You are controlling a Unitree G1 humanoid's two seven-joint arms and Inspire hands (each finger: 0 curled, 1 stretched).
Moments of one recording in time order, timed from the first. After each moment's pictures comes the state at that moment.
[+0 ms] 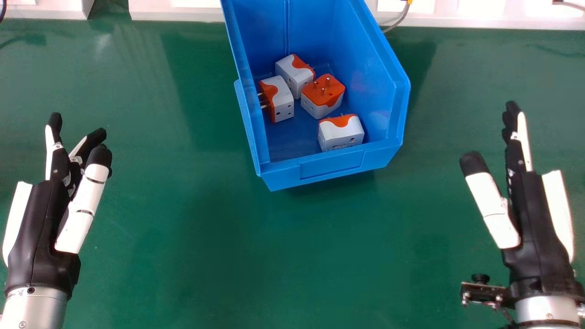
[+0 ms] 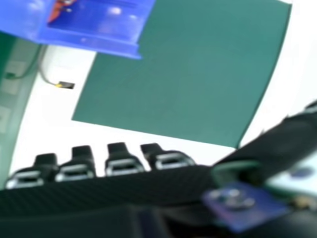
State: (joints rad) left arm 0.26 0.25 0.32 -0.03 -0.12 -0.27 -0.19; right arm 0.29 -0.15 -0.02 -0.18 -0.23 -0.21 -0.15
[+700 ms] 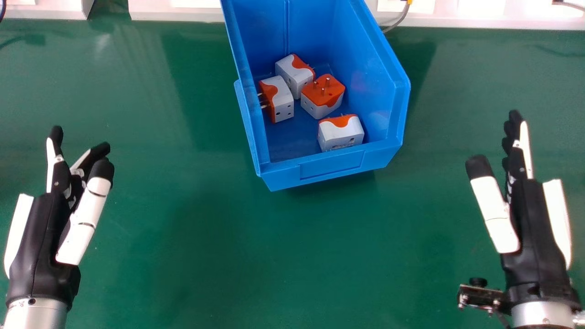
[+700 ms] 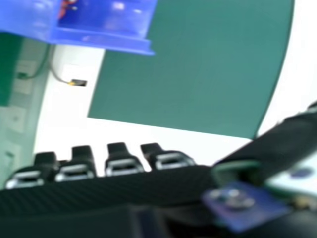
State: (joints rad) left arm 0.26 0.25 0.32 0.07 -0.12 -0.35 -0.19; right arm 0.30 -0.10 -0.04 -0.15 -0.20 -0.21 -0.13
